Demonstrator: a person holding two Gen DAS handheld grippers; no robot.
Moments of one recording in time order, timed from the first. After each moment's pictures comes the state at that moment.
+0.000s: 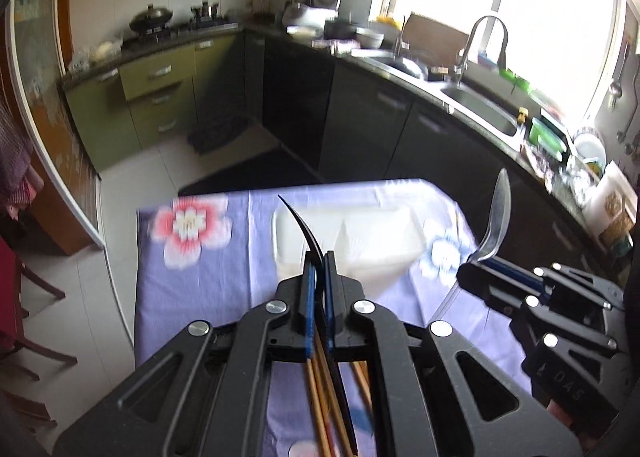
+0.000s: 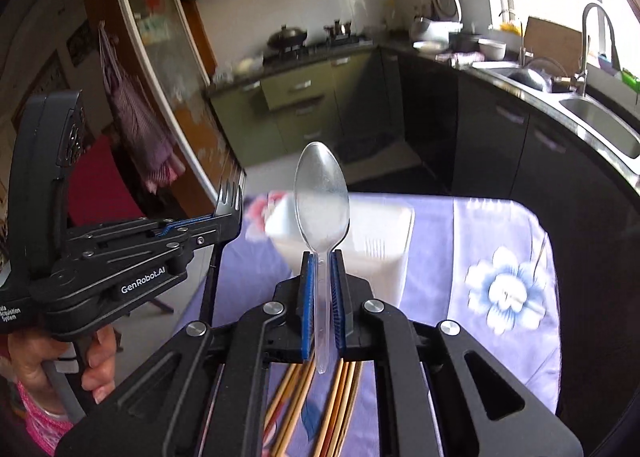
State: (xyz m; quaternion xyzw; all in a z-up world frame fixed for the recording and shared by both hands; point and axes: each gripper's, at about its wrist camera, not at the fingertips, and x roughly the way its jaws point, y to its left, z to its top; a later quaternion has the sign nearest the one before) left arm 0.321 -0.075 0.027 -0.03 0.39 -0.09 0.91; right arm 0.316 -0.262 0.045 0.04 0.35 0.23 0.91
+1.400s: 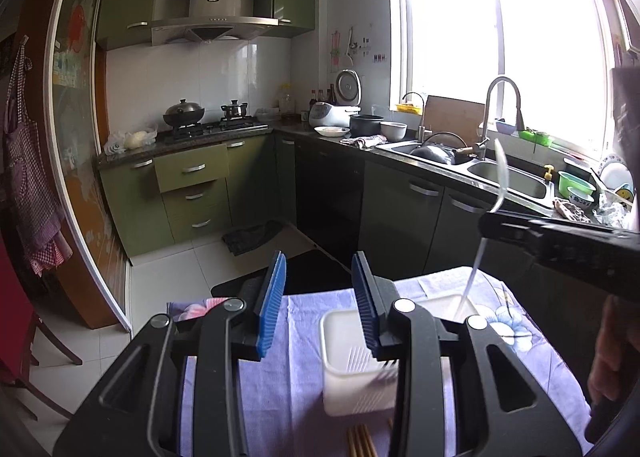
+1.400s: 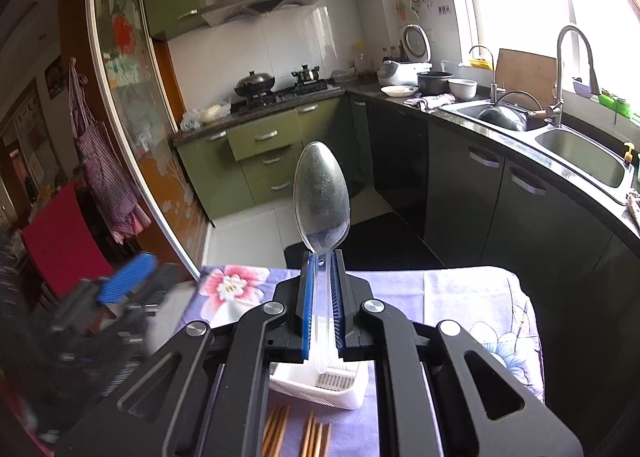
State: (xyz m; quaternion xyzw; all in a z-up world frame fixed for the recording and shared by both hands) left arm 0.322 -0.070 0.014 0.01 0.21 -0.03 0.98; right arm 0.384 -0.272 0.055 0.04 0.29 0.16 0.94
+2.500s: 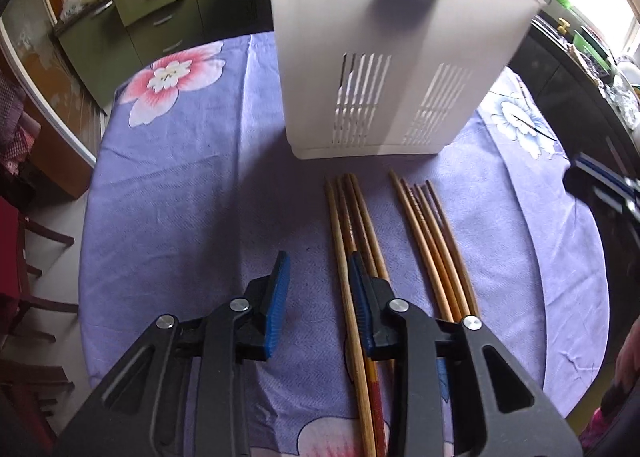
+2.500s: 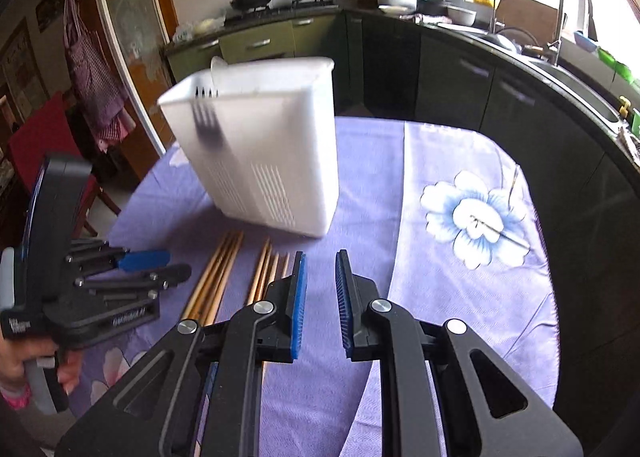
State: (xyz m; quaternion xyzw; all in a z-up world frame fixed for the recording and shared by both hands) left arm 0.305 -0.085 -0.158 0.01 0.54 -0.05 0.84; right arm 0.289 -0.308 -0.105 -0.03 0.41 0.16 0.90
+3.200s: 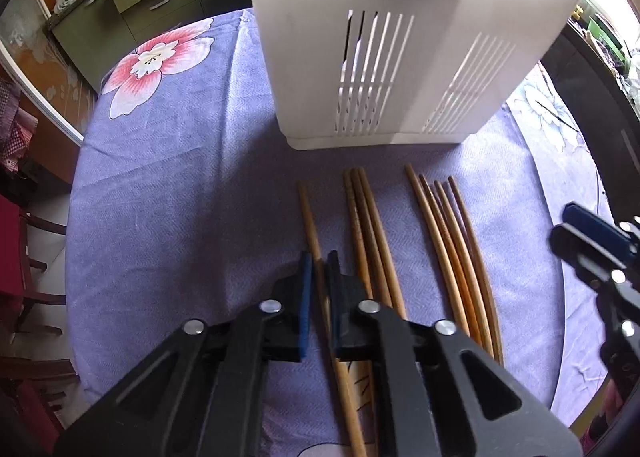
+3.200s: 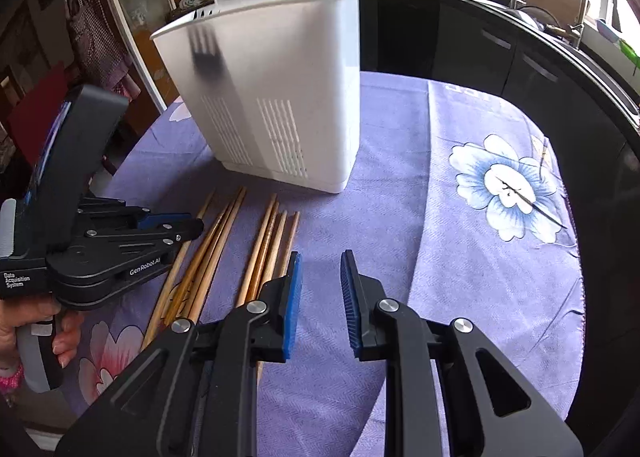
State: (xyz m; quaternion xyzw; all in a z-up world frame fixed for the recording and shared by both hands) left arm 0.327 -0.092 -0.177 0.03 0.58 -0.05 0.82; right arm 0.311 -0.286 -0.143 -0.04 0.48 0.19 0.86
